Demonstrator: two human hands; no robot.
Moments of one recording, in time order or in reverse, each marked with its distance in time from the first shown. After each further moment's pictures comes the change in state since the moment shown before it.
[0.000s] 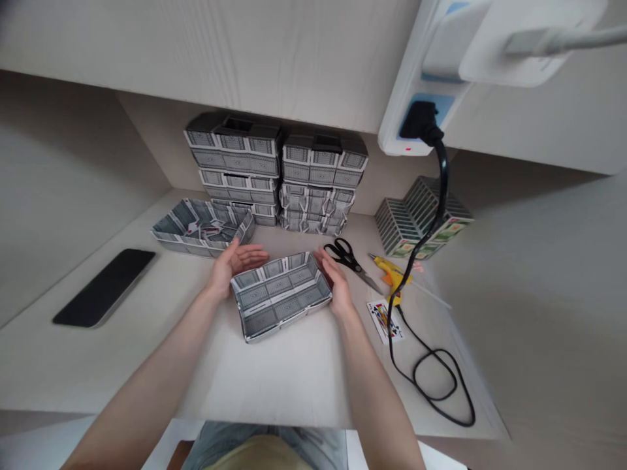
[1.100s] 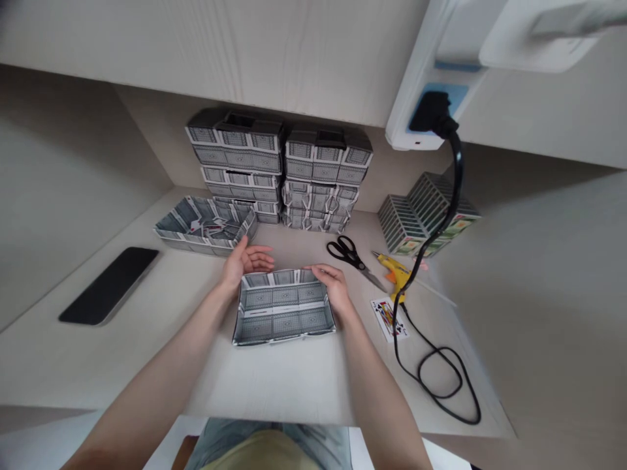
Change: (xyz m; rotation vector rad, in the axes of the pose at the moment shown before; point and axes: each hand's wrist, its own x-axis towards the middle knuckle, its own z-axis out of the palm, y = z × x) left_hand 0.005 -0.005 0.012 -0.050 0.019 -0.136; right_hand -0.013 -0.002 0.010 -0.253 -0.070 0.043
